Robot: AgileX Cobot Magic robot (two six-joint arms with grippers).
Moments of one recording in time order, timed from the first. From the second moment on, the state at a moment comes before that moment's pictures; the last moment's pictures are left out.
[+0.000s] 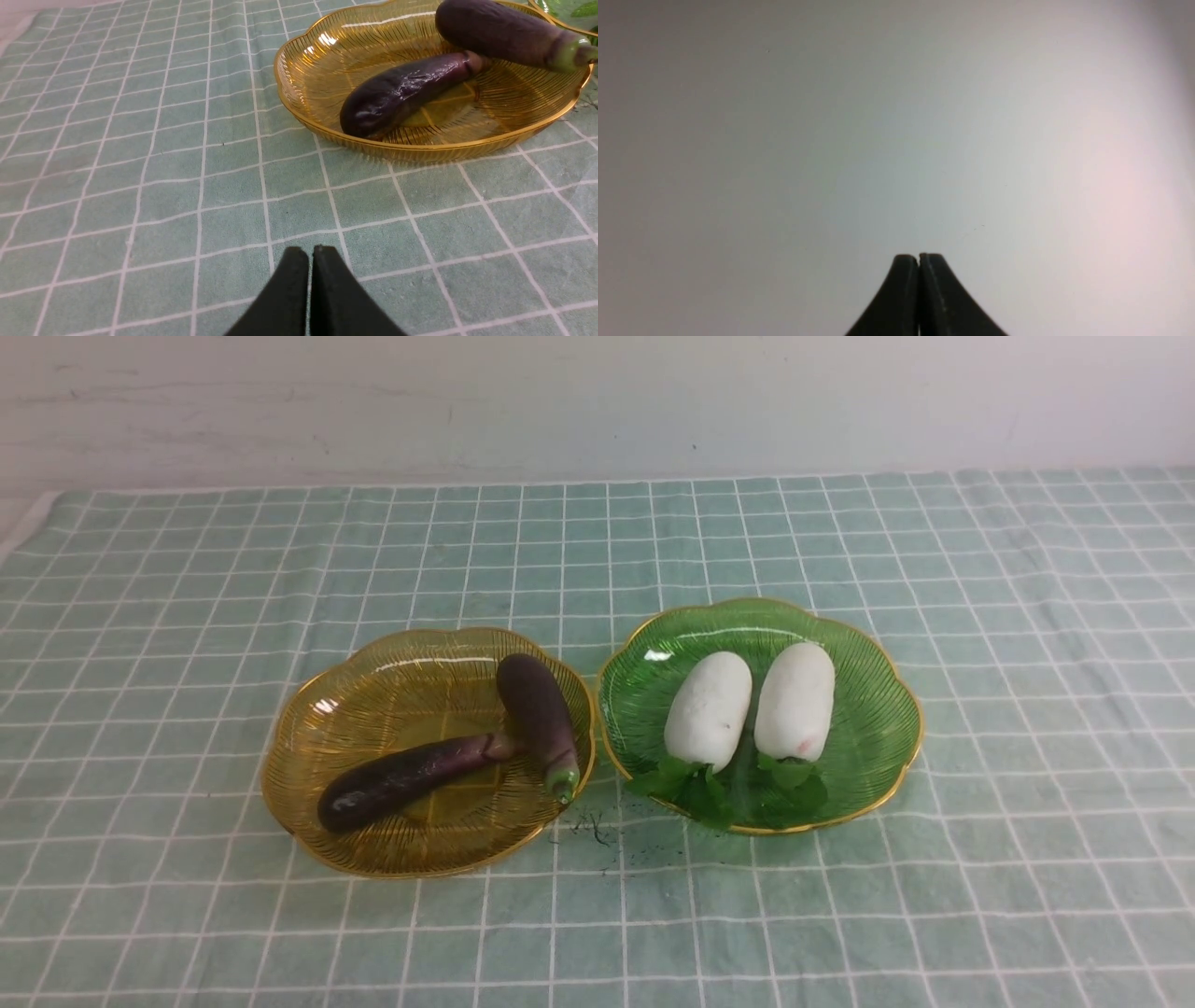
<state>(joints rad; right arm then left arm) 0.13 -0.02 -0.46 0.25 0.01 -0.21 -0.07 -0.01 0.03 -0.04 0.39 0.16</state>
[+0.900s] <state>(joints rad) -0.03 -0.01 0.02 0.05 0.40 -0.13 -0.07 -0.01 0.03 -0.04 0.39 0.16</state>
